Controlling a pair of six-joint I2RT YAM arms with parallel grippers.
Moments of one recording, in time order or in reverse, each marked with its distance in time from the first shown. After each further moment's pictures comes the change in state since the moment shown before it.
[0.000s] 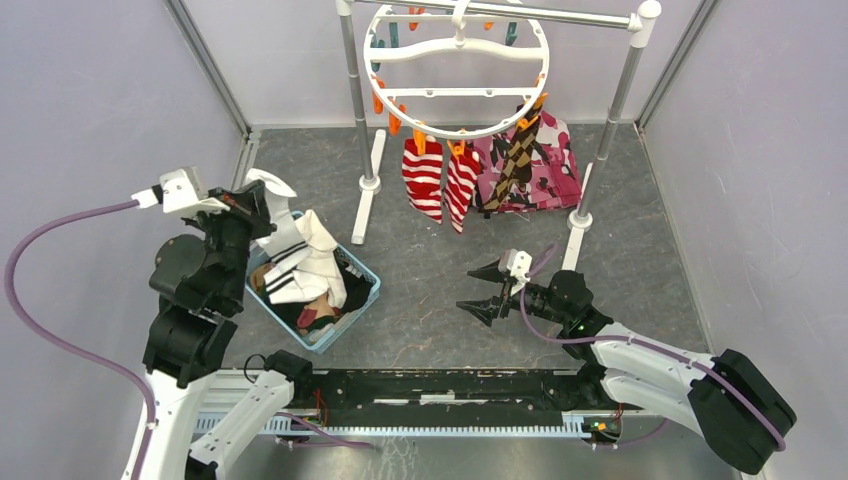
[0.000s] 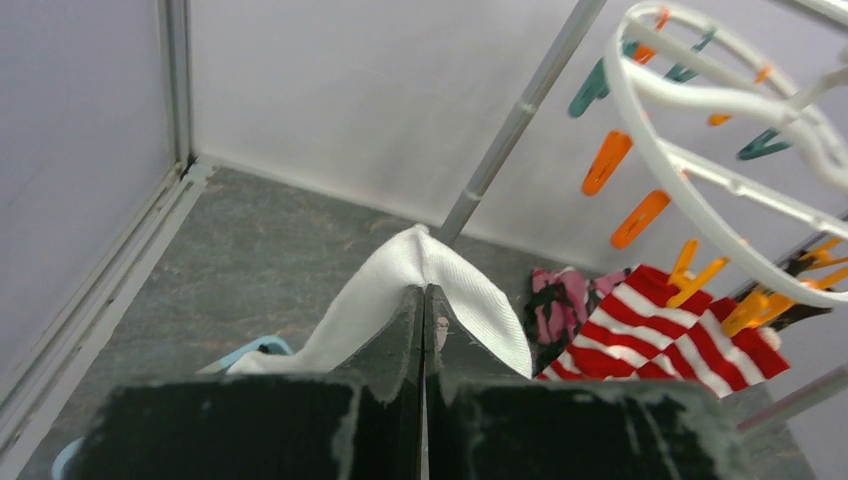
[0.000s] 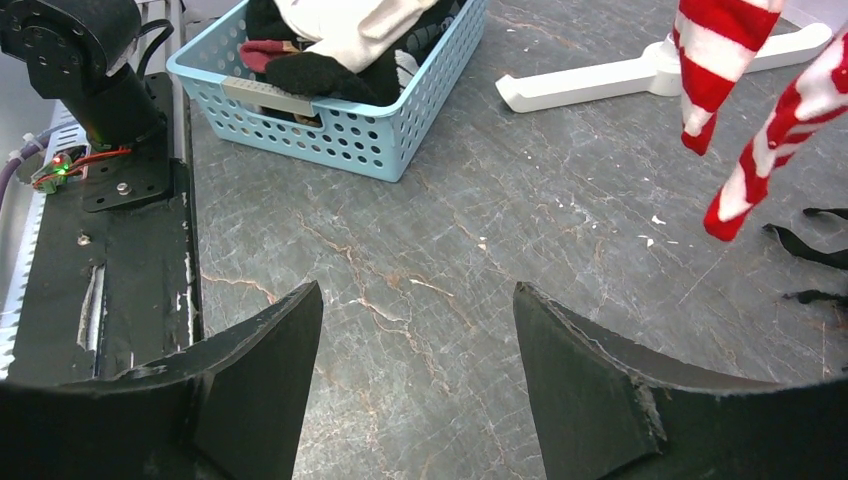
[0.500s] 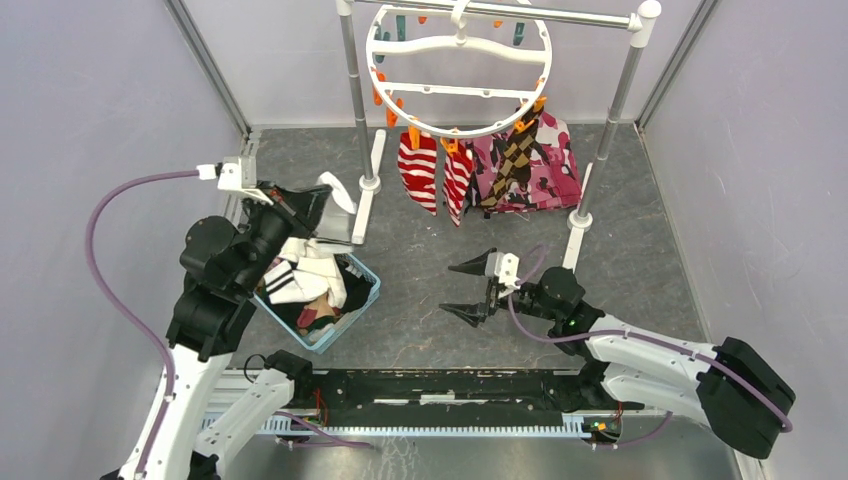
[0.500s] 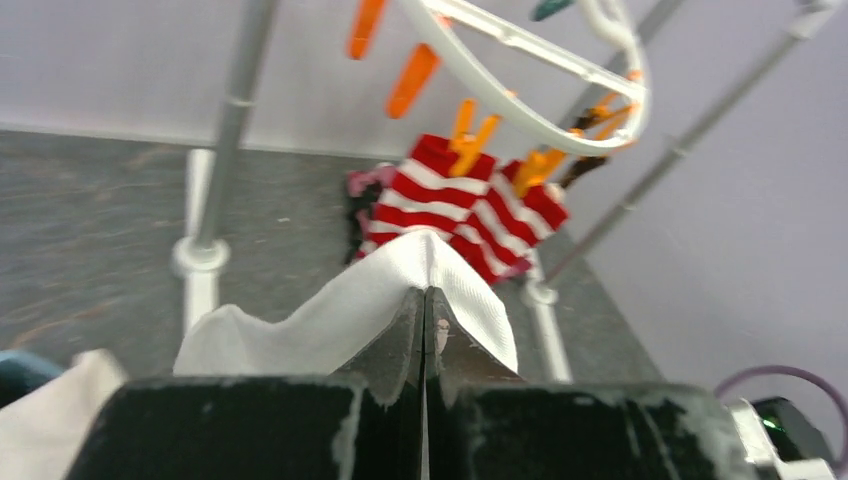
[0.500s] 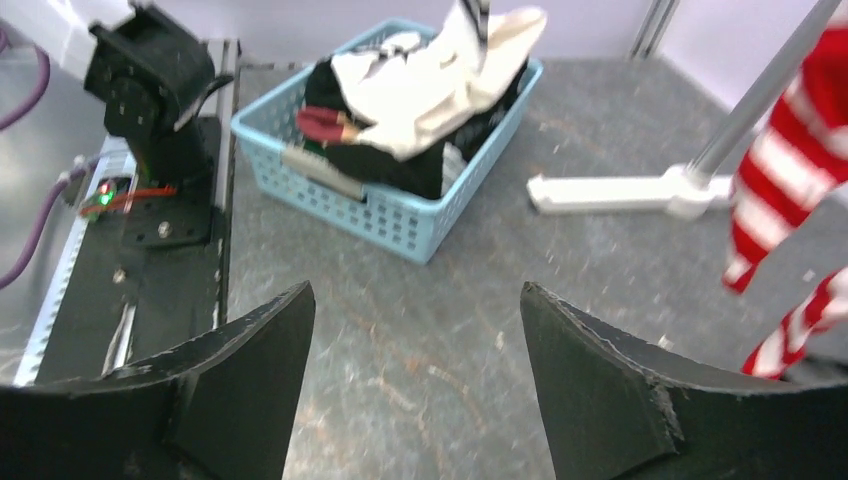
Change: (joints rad) left arm 0.000 0.064 -0.069 0.025 0.414 -0.119; right arm 0.125 0.037 0.098 0.002 0.020 -0.069
